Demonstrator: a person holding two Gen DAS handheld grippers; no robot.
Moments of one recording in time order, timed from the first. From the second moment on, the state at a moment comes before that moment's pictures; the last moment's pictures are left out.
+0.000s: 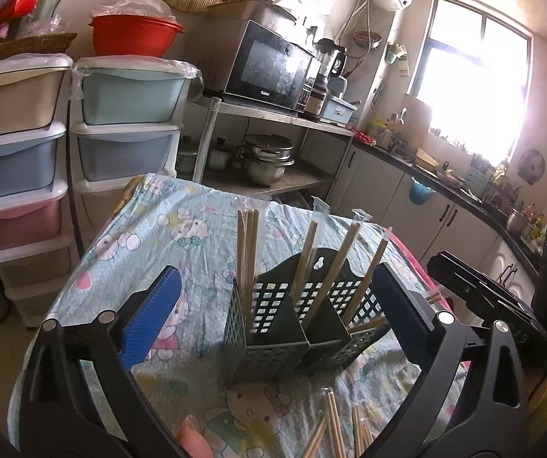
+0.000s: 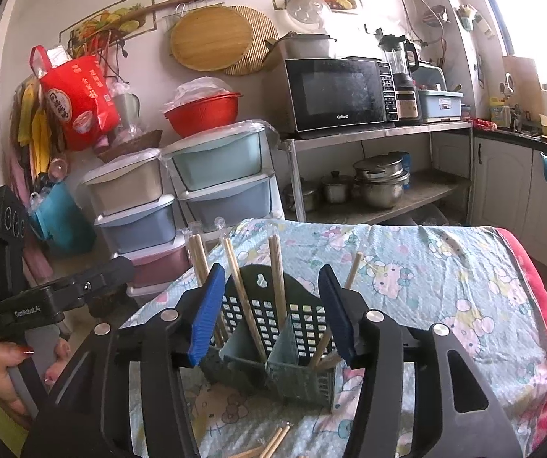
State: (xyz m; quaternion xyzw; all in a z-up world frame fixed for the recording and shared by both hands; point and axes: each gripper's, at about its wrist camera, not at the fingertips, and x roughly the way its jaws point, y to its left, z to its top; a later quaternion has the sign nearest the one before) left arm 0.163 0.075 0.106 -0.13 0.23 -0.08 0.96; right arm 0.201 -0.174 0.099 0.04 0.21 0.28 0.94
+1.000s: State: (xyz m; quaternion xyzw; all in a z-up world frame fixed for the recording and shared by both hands) left arm 0.139 0.052 0.069 -0.13 0.28 -0.10 0.95; right arm 0.171 -0.202 0.049 0.04 0.27 0.27 0.93
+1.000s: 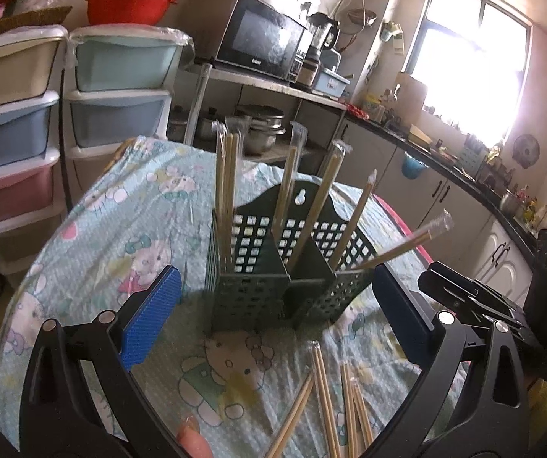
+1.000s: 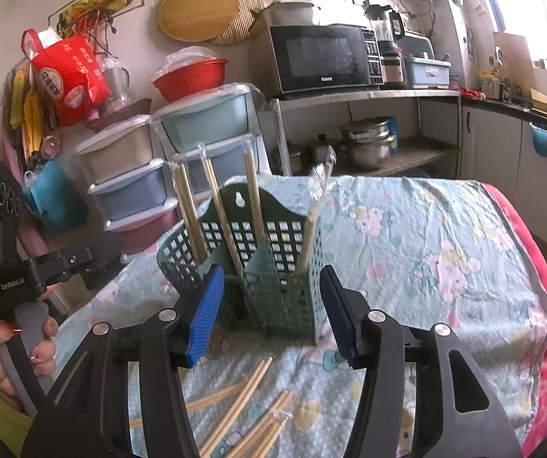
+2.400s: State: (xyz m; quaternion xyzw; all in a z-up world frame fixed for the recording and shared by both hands) left arm 0.166 0.002 -0.006 -0.12 0.40 -0.15 0.90; right arm 0.170 -0.216 -0.023 0.03 0.37 0.26 0.89
